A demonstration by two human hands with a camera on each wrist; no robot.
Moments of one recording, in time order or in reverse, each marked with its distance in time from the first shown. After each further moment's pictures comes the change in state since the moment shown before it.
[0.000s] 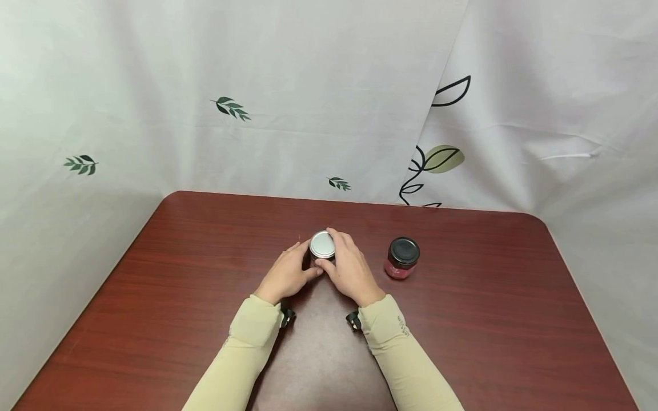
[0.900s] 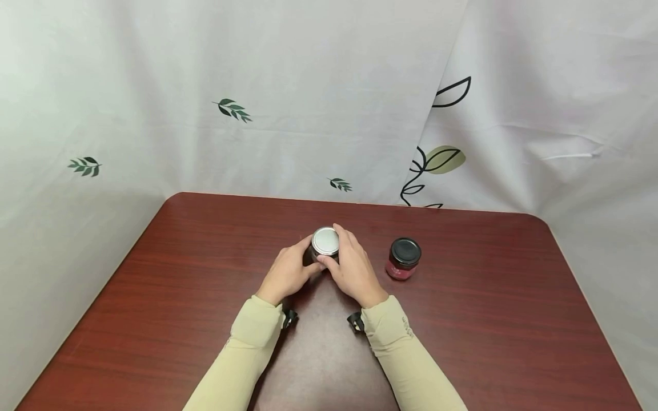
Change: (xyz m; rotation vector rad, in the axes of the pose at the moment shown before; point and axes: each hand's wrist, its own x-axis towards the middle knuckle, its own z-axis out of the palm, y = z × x) left_hand 0.001 0.001 -0.001 -0.028 0.155 0.134; right_hand 0.000 -0.004 -0.008 0.053 0.065 -0.011
